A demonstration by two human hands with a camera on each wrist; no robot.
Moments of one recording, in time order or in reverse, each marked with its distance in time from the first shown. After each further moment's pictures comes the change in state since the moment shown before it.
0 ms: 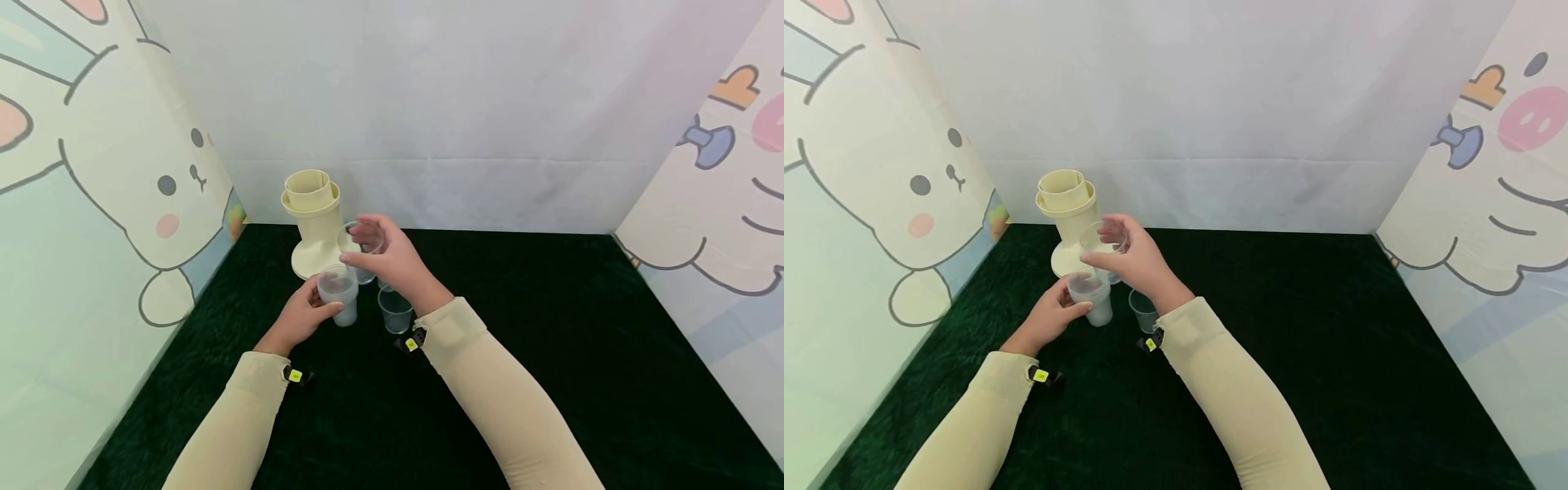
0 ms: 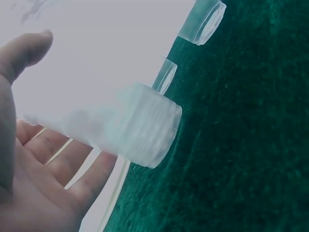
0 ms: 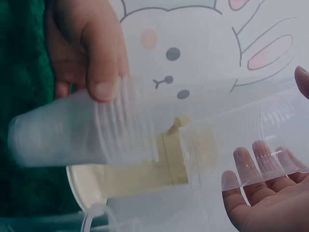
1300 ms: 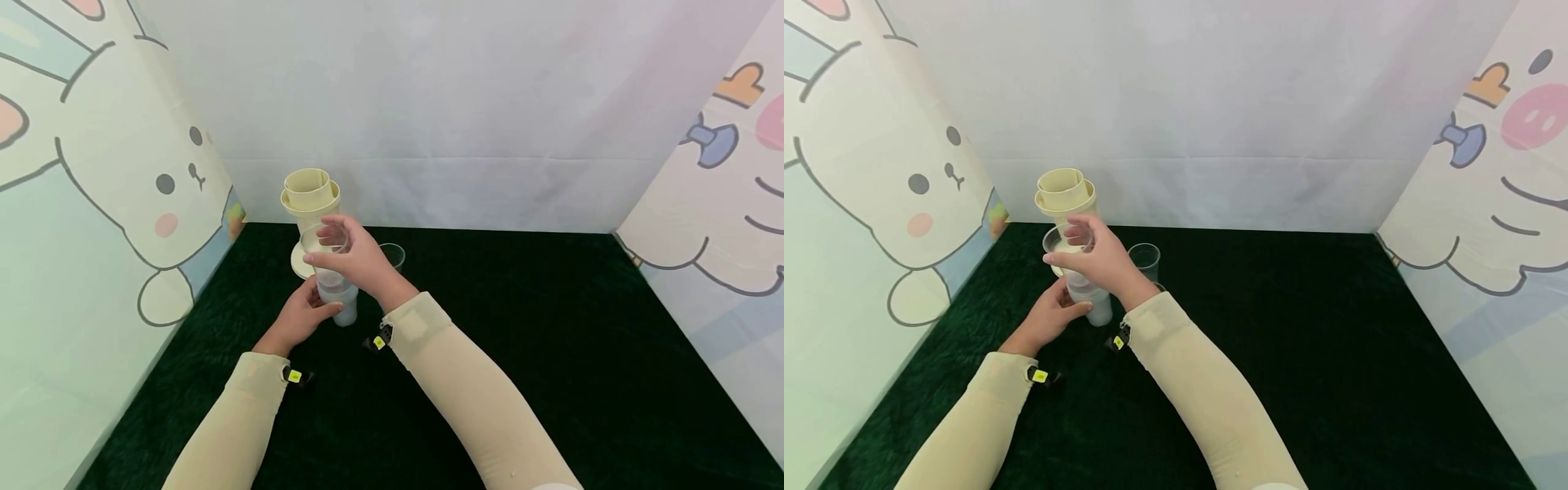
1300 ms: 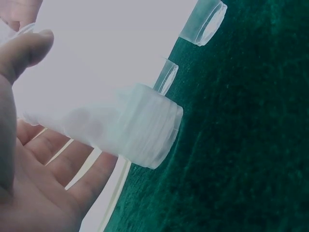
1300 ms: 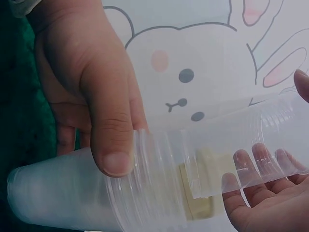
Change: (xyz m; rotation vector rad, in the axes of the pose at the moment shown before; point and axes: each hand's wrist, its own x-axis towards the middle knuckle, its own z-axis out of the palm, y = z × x) left_hand 0.000 0.002 -0.001 0.018 0.004 -0.014; right_hand 0.024 -0.002 0.044 0.010 -0.062 0.017
